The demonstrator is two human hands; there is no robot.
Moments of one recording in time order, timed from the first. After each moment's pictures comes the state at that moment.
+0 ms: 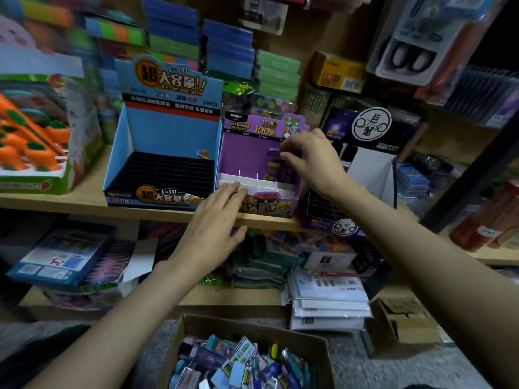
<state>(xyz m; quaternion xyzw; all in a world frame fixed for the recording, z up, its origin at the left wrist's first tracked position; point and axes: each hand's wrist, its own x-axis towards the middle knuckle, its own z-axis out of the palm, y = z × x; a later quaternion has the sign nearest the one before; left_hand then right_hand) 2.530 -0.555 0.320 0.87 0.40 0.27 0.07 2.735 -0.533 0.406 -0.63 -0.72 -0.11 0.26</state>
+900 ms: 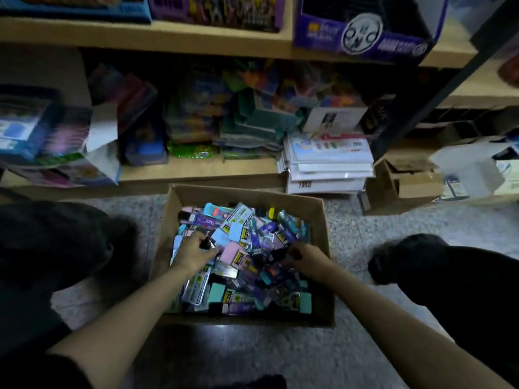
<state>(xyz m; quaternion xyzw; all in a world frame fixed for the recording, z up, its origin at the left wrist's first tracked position) 2.492 -0.676 0.011 0.60 0.63 0.04 0.50 2.744 -0.779 0.035 -0.76 -0.50 0.42 -0.01</state>
